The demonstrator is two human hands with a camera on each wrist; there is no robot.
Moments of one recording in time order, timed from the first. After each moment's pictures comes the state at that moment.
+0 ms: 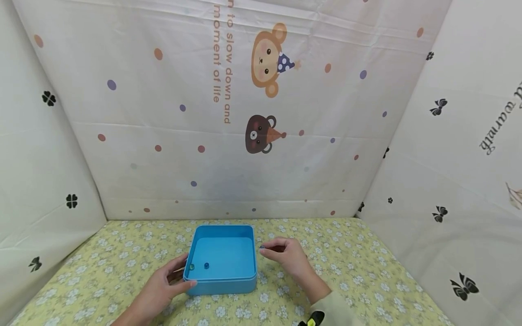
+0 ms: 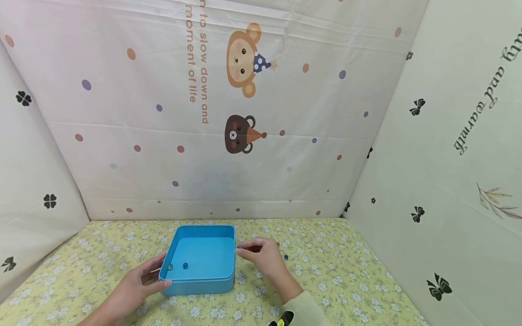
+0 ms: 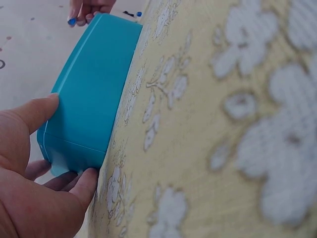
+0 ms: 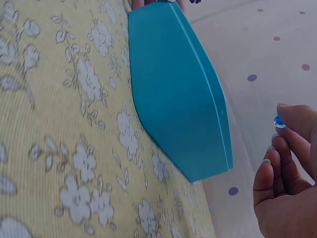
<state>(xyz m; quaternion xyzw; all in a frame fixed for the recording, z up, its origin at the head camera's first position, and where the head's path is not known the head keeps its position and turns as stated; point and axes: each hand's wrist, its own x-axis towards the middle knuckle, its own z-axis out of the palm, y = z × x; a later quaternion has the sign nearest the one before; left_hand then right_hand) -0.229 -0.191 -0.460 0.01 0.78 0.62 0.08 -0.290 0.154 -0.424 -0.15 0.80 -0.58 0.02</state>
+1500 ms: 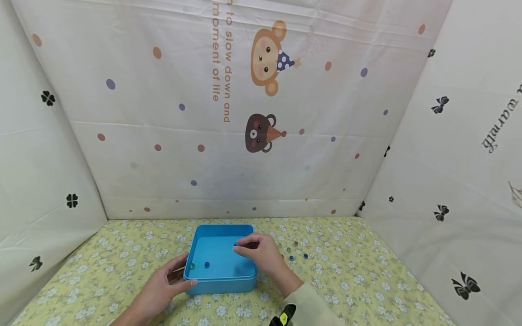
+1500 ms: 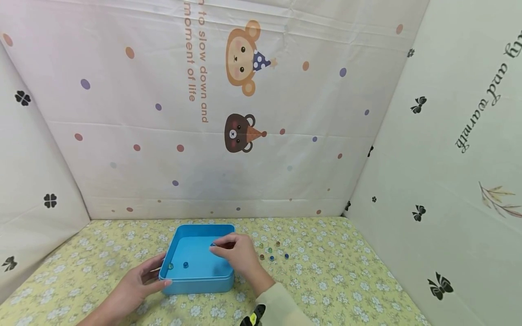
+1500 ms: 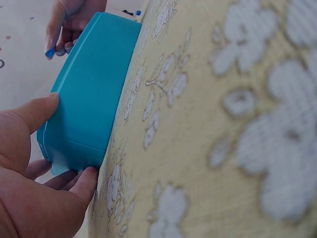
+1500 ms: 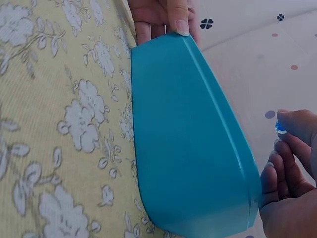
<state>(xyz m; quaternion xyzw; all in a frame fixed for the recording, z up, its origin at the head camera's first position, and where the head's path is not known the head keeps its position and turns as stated) -0.230 -0.190 -0.462 0.00 0.79 0.61 0.08 -0.297 0.092 -0.424 -0.19 0.79 -0.59 0.02</state>
